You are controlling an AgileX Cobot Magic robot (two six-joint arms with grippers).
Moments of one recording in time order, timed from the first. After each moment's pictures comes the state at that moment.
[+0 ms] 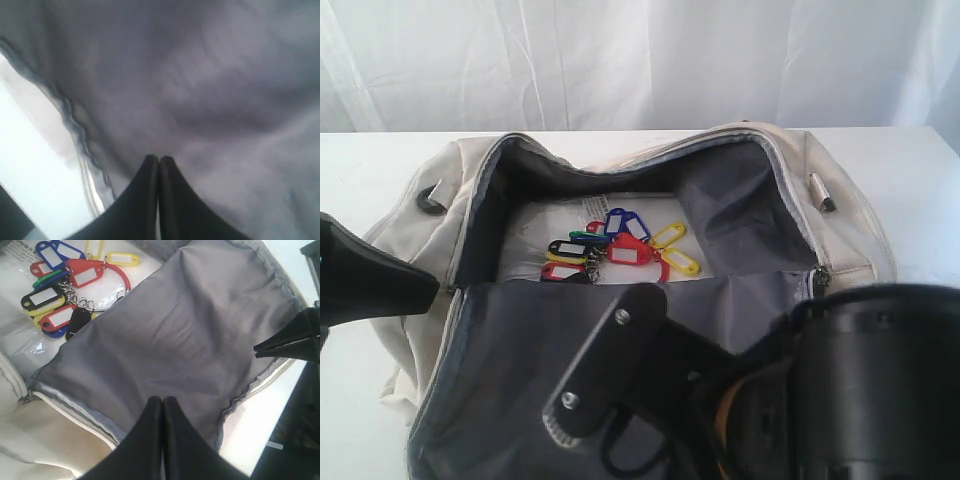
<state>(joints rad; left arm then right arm) -0.29 0.92 -0.77 -0.78 0.96 0.86 1.40 1.32 -0.84 -0.42 0.87 0.50</state>
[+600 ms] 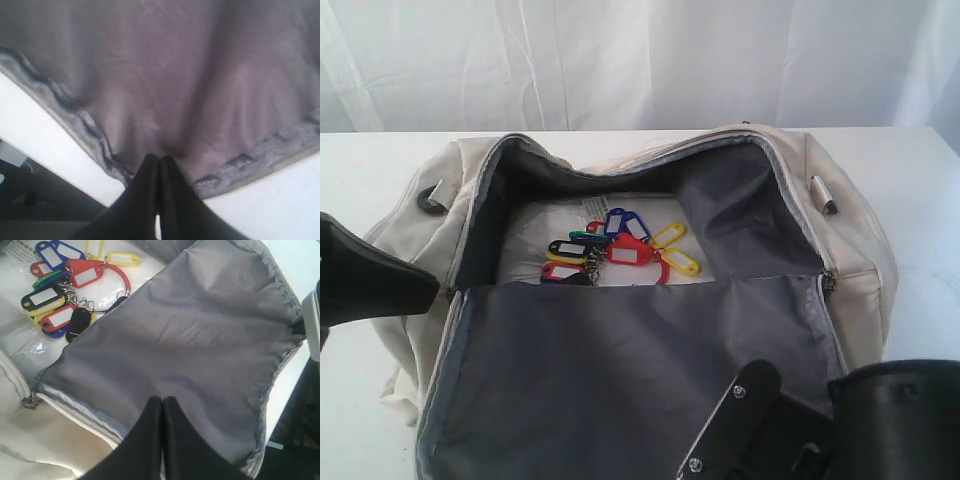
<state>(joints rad) -0.29 0.92 -0.77 -0.78 0.96 0.86 1.40 1.30 -0.70 -0.34 1.18 0.56</state>
